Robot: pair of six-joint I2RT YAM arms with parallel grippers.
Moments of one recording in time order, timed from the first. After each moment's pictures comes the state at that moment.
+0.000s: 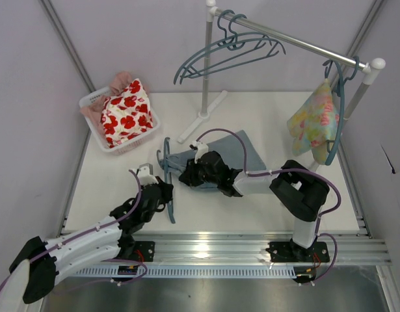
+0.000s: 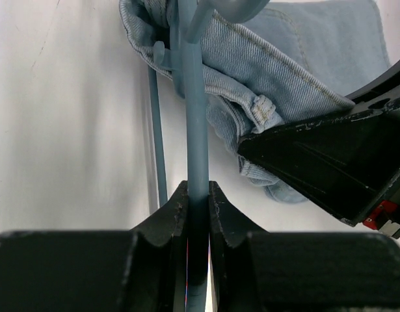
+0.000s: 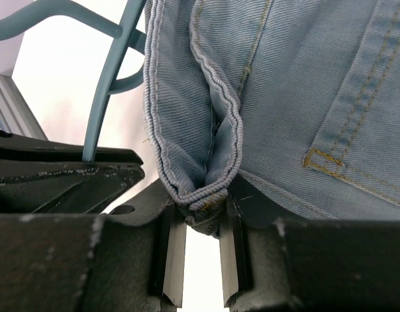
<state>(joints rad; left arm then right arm) -0.82 0.77 0.21 0.04 -0.52 -0.82 0.94 1.84 0.95 0.46 -0.10 0.60</state>
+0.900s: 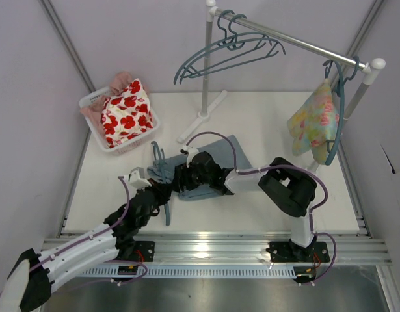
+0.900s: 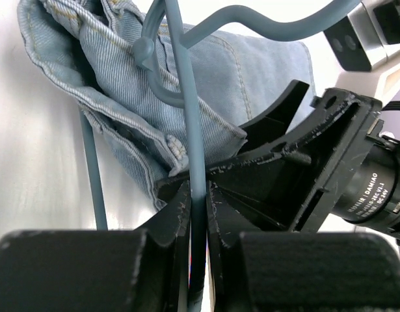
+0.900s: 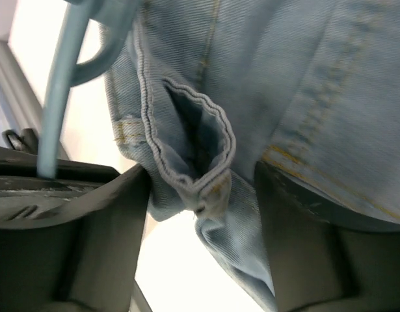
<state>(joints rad) -0.82 0.61 0.14 0.07 -0.52 -0.97 0.96 1.96 1.05 0.43 -0.24 0.61</state>
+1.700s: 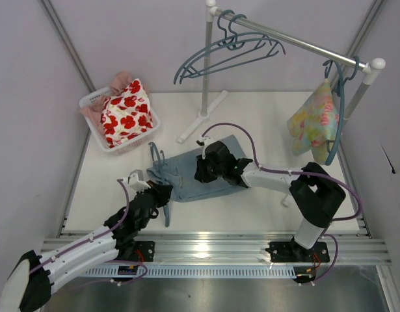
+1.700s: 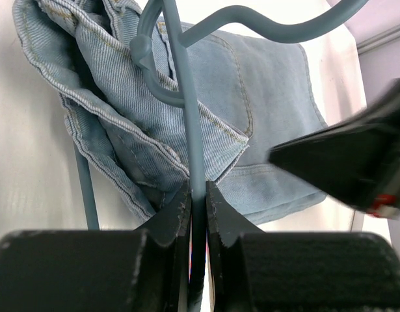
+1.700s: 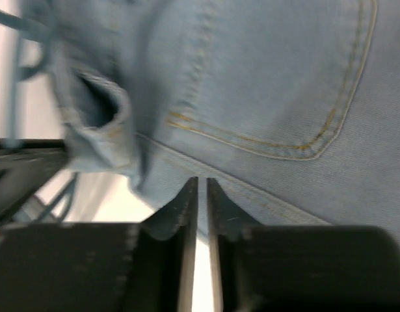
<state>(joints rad) -0.82 0.58 0.09 0.11 -0.52 -0.98 0.87 1.69 1.04 0.00 -0.09 0.47</state>
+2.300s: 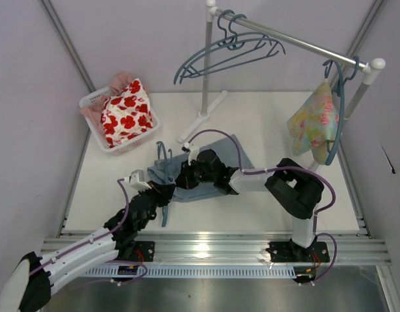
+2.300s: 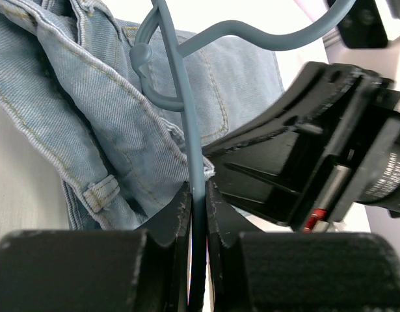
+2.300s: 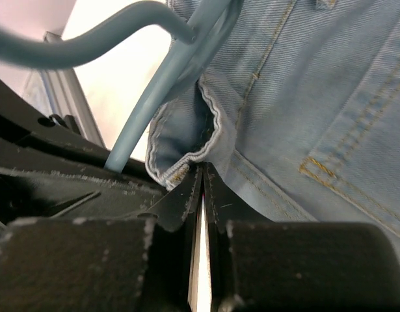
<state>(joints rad) -0.82 0.54 0.05 0.23 -0.46 -0.92 0.94 1.87 1.01 0.45 -0.32 0.57</state>
